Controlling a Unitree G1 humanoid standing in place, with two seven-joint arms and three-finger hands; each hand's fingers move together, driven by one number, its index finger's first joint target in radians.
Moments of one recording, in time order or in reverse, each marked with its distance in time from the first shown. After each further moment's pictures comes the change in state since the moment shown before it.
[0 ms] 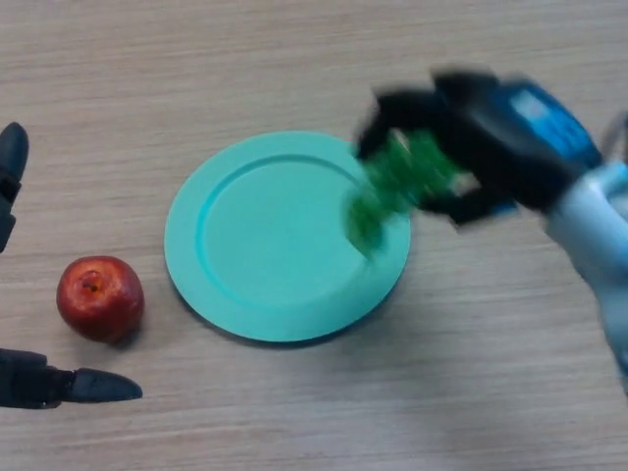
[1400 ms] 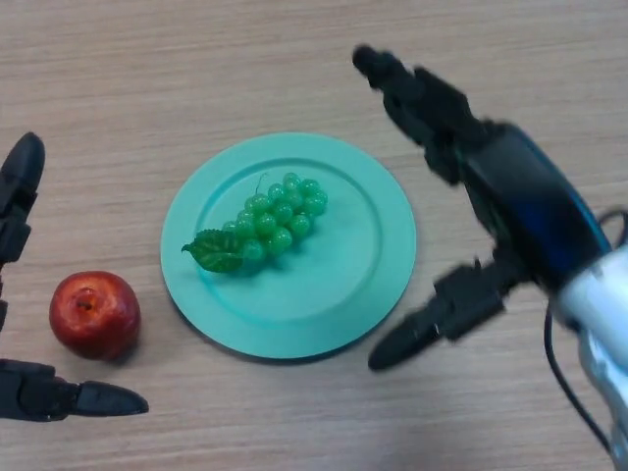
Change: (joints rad) left arm 0.001 -0.003 -0.003 -0.026 -0.013 0.027 -0.035; right arm 0.357 0.034 0.106 -0.657 0.496 0.794 -0.102
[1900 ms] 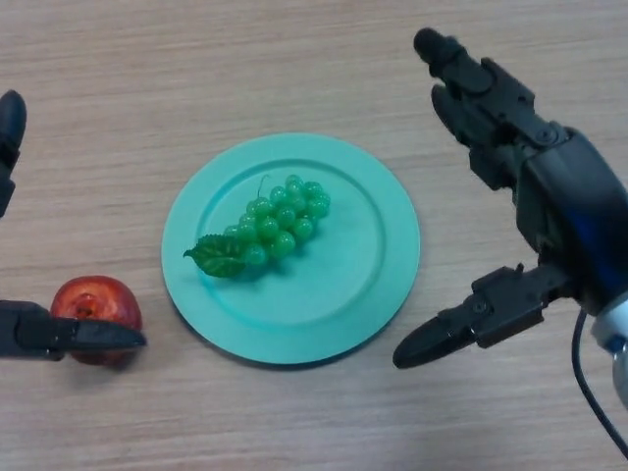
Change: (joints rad) left arm -0.106 0.051 -0.004 -0.036 0.039 0.175 0.140; right arm 0.048 -0.001 -0.080 -0.065 0.089 0.031 -0.039
